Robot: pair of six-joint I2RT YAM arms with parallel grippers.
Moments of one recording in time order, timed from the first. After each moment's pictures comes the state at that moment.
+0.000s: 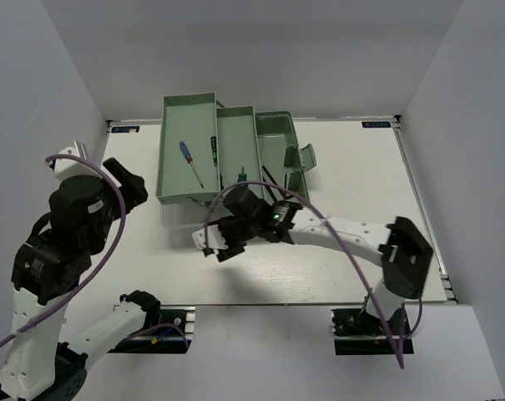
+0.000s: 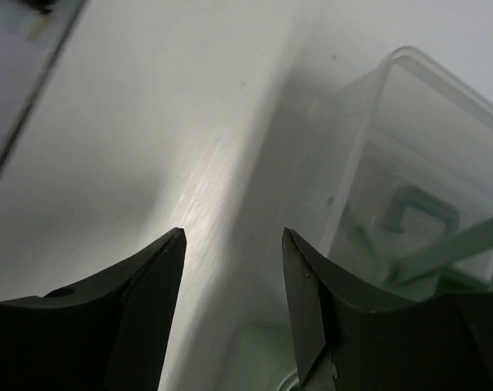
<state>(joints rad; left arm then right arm) -0.45 0.83 1.56 -1.11 -0.53 -0.60 1.11 1.61 1.27 -0.43 -0.47 -0.93</state>
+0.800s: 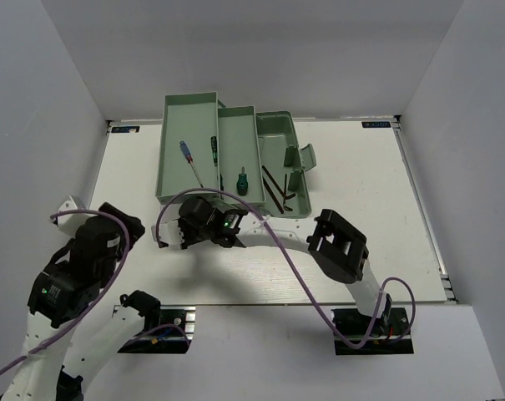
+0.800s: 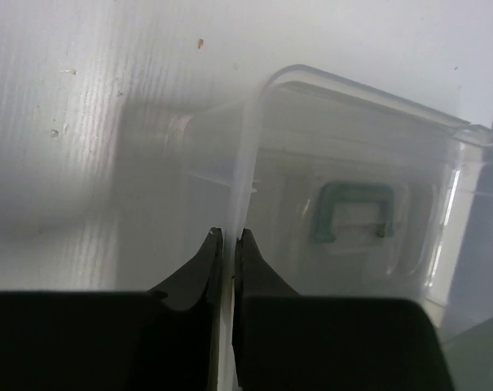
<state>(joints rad) -0.46 0.59 1.22 -1.29 -0.65 -1.00 1.22 2.08 1.59 -0.18 0.00 -0.86</state>
